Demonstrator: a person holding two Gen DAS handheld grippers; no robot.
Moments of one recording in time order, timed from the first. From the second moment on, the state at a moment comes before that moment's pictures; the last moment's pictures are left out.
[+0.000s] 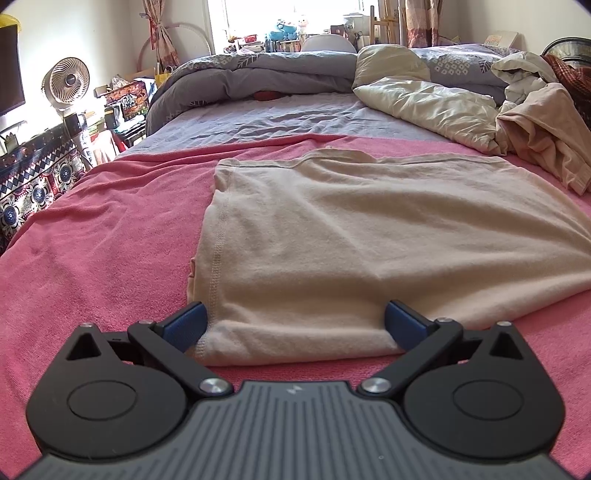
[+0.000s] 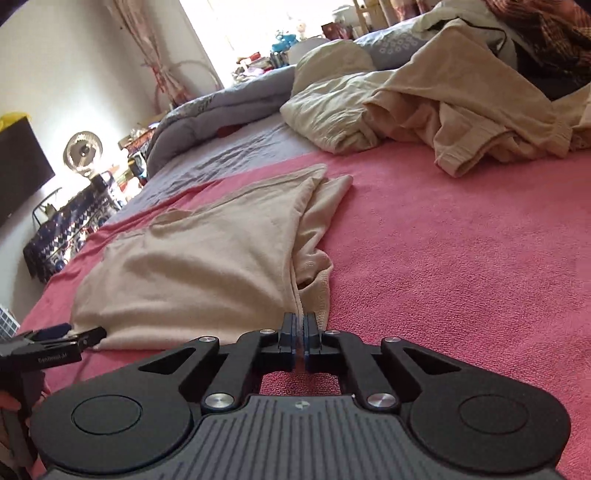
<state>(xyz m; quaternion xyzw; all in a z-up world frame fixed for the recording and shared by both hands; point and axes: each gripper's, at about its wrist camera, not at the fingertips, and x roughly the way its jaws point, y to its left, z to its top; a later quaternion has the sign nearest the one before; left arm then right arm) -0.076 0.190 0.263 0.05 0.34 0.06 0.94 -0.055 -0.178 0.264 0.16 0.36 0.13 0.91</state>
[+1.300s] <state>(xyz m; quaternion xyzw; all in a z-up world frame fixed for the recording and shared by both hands) -0.135 0.266 0.262 -0.04 0.32 0.20 0.92 -0.065 -0.114 0.269 0.25 0.31 -0.01 0.92</state>
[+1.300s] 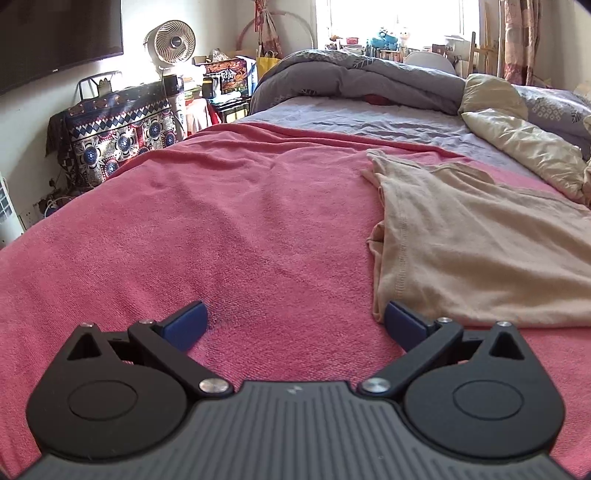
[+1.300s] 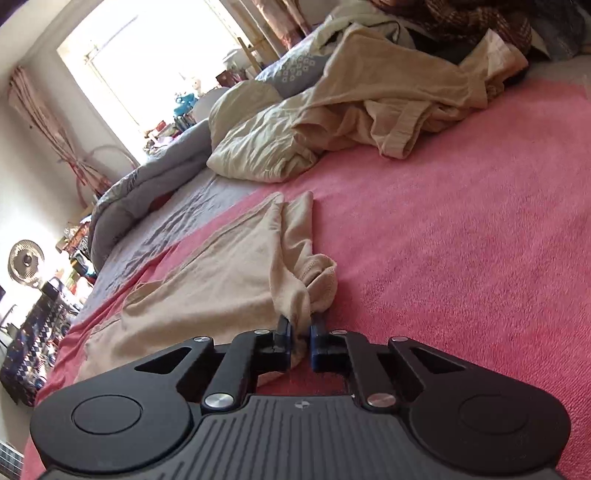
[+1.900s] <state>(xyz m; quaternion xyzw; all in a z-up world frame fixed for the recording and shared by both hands) -0.184 0.371 0.248 -0.18 0.24 0.25 0.92 -0.086 0.206 0.267 -0.17 0.28 0.28 0.90</state>
